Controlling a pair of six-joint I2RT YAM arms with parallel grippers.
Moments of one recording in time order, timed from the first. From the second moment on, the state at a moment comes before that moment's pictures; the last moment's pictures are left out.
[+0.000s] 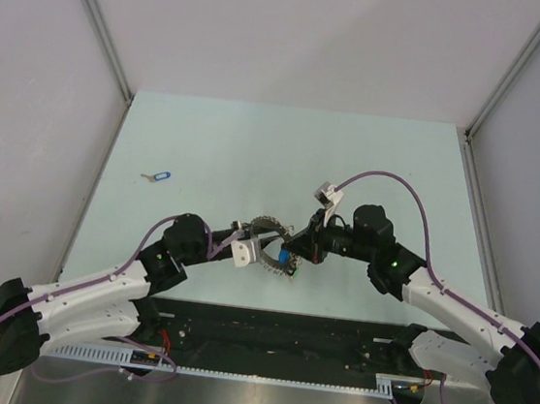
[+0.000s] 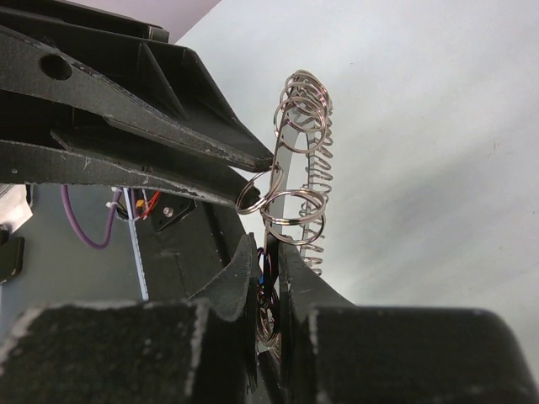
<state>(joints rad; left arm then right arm) -0.87 0.88 0.44 0.41 0.37 0.54 0.76 1.05 0.66 0.12 -0.49 0.36</state>
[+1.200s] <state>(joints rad) -0.88 0.90 0.44 0.45 0.32 0.55 0.76 1.07 0.65 0.12 -0.51 0.36</state>
